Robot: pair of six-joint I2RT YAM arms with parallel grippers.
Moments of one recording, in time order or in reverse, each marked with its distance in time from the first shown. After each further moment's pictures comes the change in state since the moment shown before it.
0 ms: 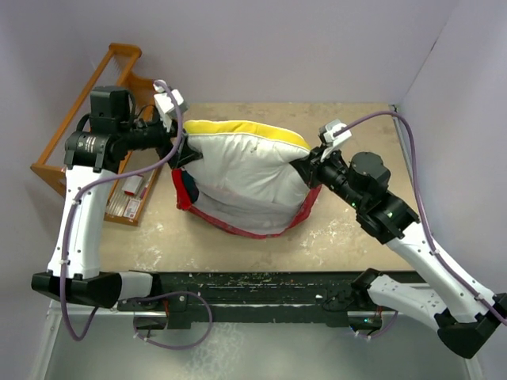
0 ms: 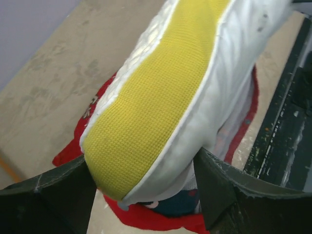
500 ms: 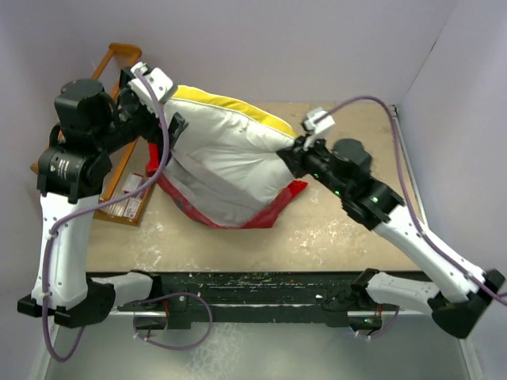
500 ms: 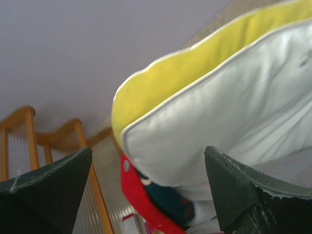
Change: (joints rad) left arm -0.143 -0.052 0.230 0.093 -0.460 -0.026; right arm 0.078 0.183 0.148 -0.002 0.088 -0.011
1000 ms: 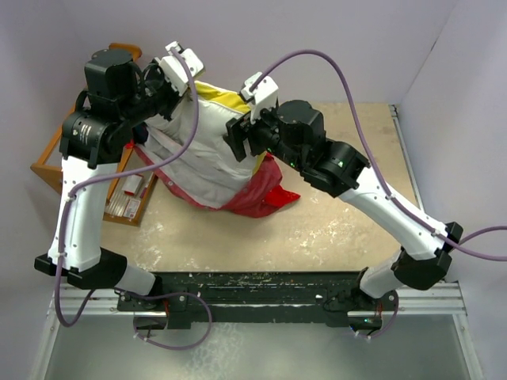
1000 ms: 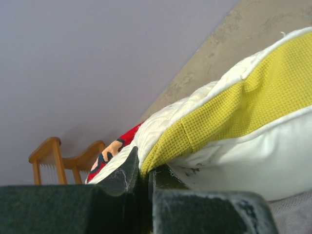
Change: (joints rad) left arm -0.095 0.216 0.245 -0.061 -0.113 0.131; right arm 0.235 0.394 0.653 -0.294 0.151 -0.104
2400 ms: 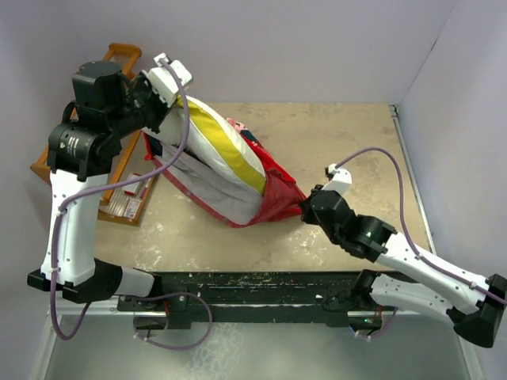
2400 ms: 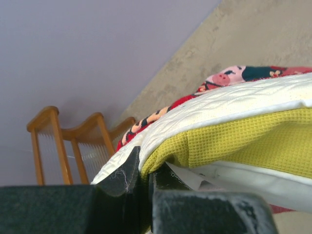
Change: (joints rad) left arm 0.064 -0.090 -0.105 -0.071 -0.030 0.021; right arm -0.051 -0.646 -1.101 0.013 0.332 0.818
